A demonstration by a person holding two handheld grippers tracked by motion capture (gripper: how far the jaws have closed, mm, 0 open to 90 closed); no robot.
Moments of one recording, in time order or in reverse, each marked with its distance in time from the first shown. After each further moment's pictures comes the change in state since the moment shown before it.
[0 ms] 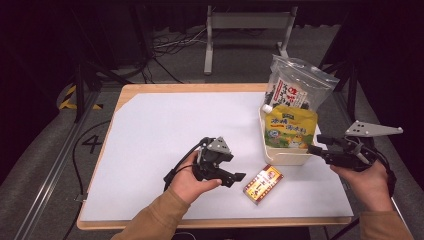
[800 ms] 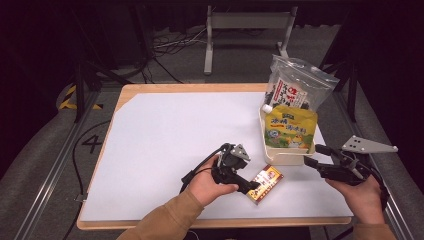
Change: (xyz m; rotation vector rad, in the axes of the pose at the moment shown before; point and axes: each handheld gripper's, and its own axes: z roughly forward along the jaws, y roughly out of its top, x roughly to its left) left arm -0.009 0.008 0.051 0.082 -0.057 0.034; right arm 0.014 -0.032 0.004 -0.036 -0.024 0.014
